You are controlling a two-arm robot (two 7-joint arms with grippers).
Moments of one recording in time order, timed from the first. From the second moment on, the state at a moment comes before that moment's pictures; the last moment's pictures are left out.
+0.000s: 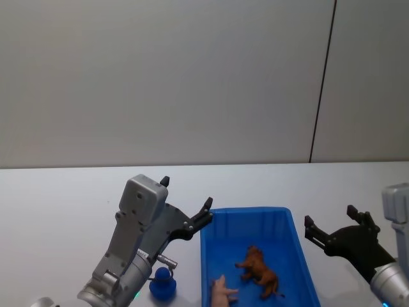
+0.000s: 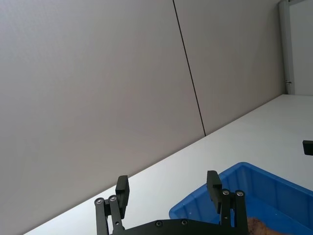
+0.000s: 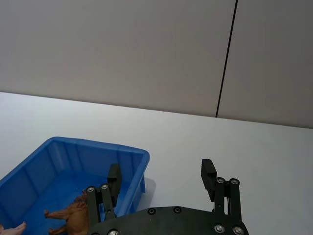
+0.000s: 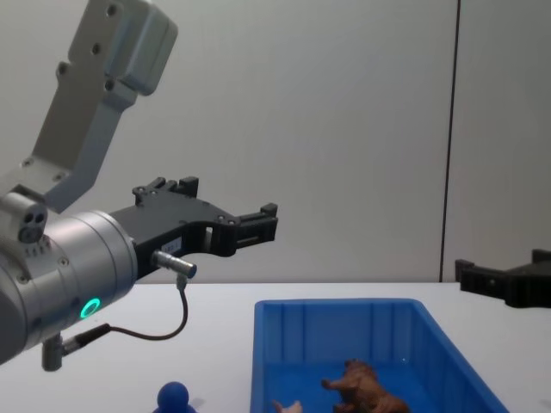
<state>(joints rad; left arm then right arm) -0.24 0.38 0.45 -1.63 -0.20 0.01 -0.01 0.09 0.23 -0.21 -1.62 0.22 0.17 0.08</state>
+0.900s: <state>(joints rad) -0.16 0.44 0.43 -1.69 -0.30 0.14 0.02 0.05 0.25 -0.20 -1.65 0.24 0.16 0.05</state>
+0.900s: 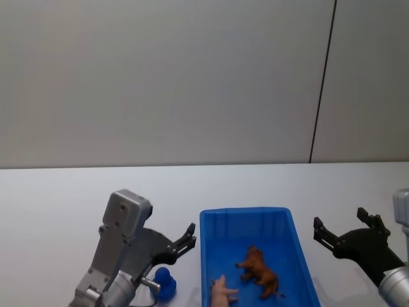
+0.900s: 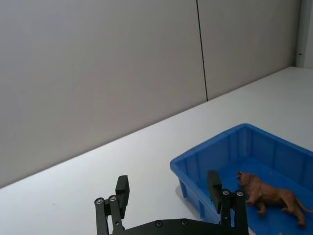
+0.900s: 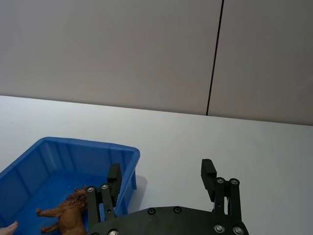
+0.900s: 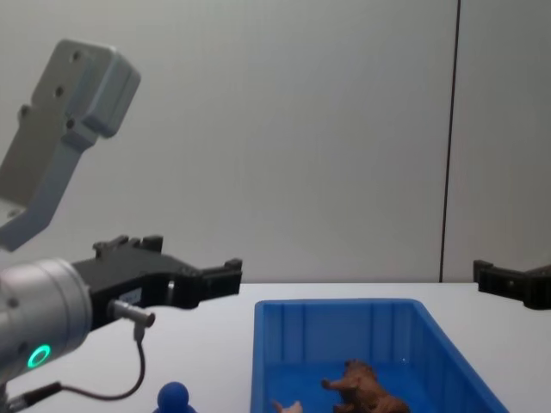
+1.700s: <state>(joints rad) -0.15 0.44 0.42 -1.61 -0.35 0.23 -0.03 0.05 0.25 -0.20 -1.66 0.24 0.16 0.04</state>
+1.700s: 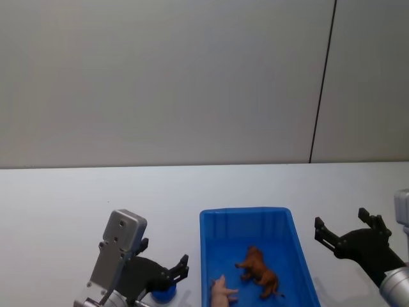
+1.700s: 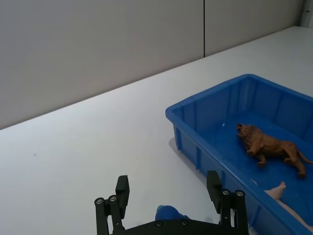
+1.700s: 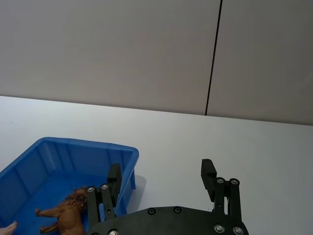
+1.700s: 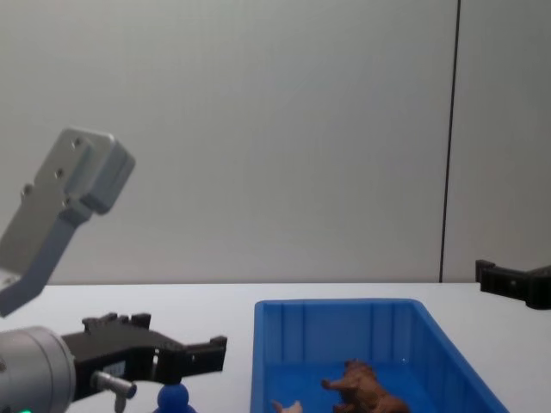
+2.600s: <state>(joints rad) -0.17 0.41 0.42 -1.51 -0.32 0.28 -0.07 0.05 0.25 -0.20 -1.66 0.24 0.16 0.04</state>
